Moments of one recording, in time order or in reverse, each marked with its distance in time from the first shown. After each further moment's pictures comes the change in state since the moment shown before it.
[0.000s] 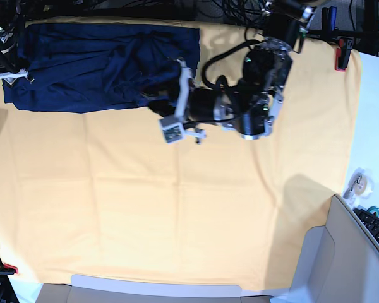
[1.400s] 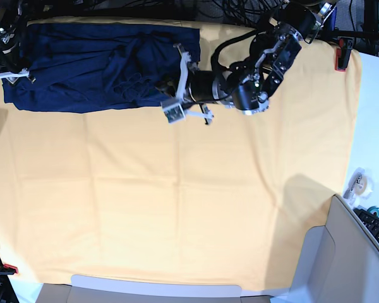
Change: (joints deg) left arm 3.8 -7.2 13.6 3.0 13.8 13.4 -12.1; right arm 0.6 -1.0 -0.1 -1.7 0.0 0.0 0.0
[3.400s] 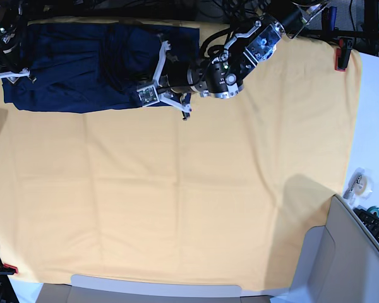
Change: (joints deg) left arm -0.2 3.2 8.1 -2.8 14.8 0.1 -10.3; right arm 0.0 -0.1 0.0 0.0 0.0 0.0 0.0
